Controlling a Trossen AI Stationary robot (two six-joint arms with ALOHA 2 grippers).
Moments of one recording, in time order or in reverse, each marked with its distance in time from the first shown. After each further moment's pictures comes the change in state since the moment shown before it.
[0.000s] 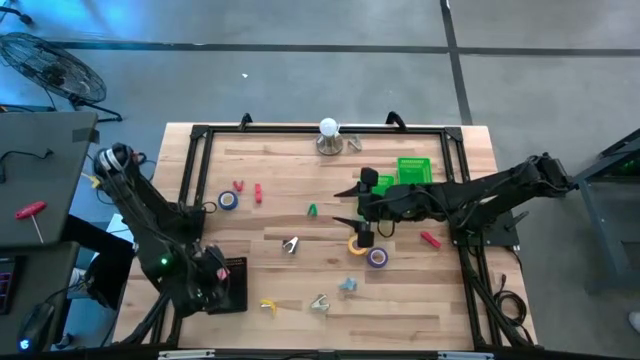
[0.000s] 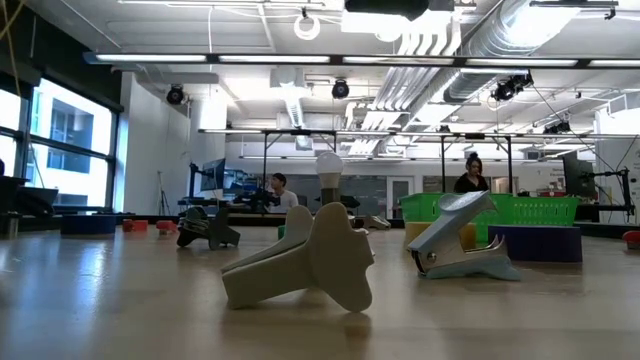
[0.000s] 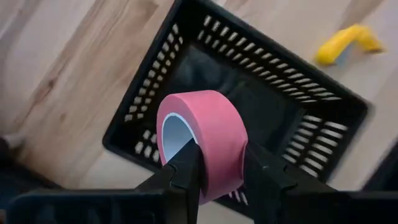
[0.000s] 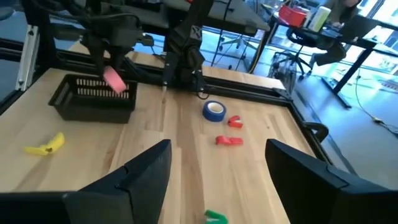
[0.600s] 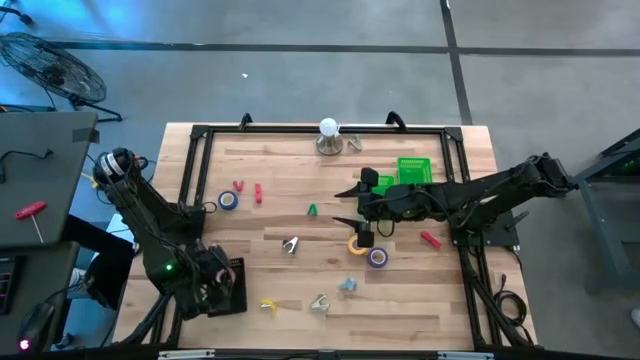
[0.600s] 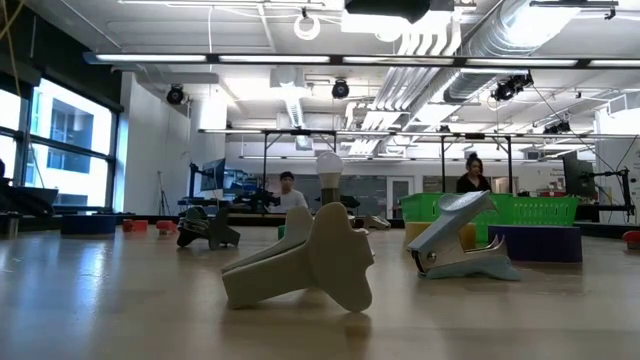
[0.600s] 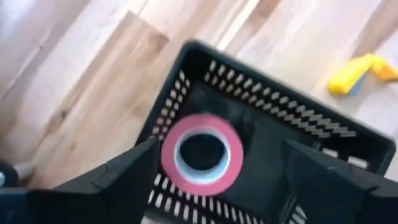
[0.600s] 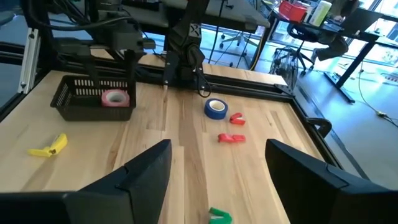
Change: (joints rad) left arm 0.000 0.052 -0.003 -0.001 -0.108 0.000; right arm 0.000 0.000 0.000 -0.005 -0.002 0.030
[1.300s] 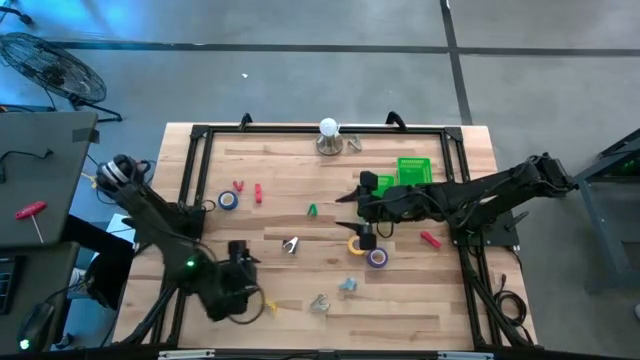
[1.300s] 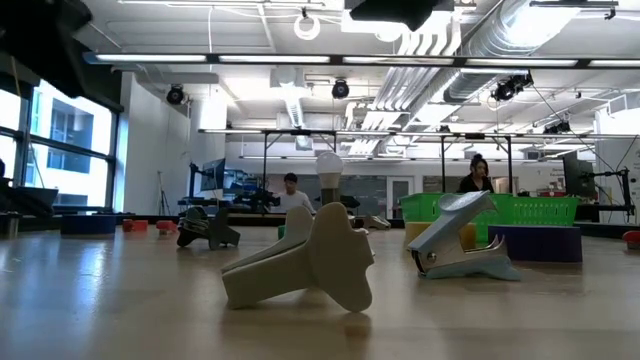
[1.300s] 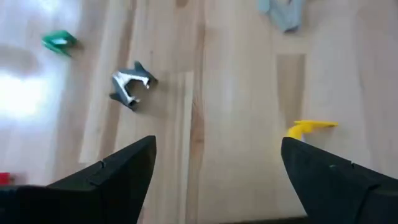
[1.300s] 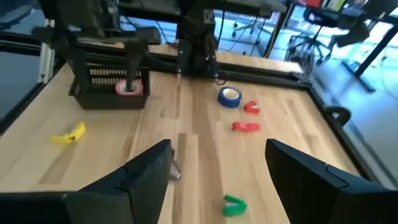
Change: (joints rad) left arm 0.195 0.100 0.115 0.257 -0.169 0.911; right arm 0.000 0.000 0.000 -0.062 -0.054 0.050
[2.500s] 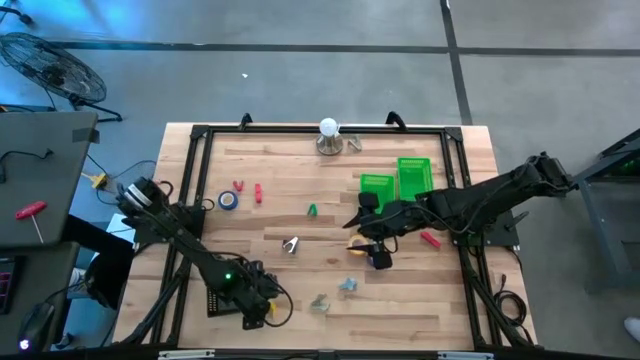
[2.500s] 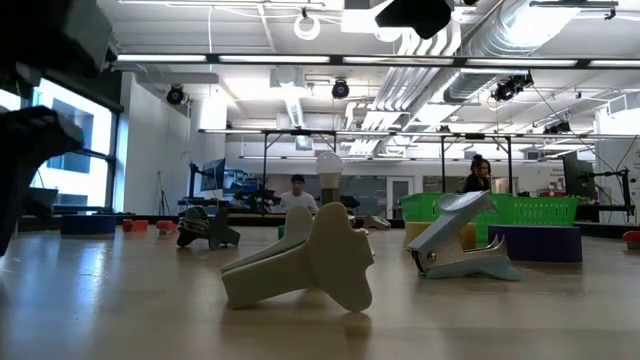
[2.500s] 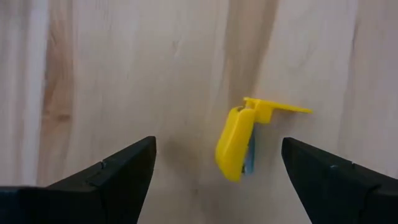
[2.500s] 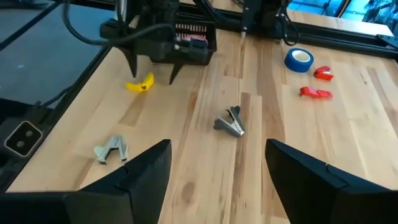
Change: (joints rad) left arm 0.106 0.292 0.000 0.278 0.417 -0.104; right arm 0.077 0.000 -0.001 -0.159 -0.161 0.046
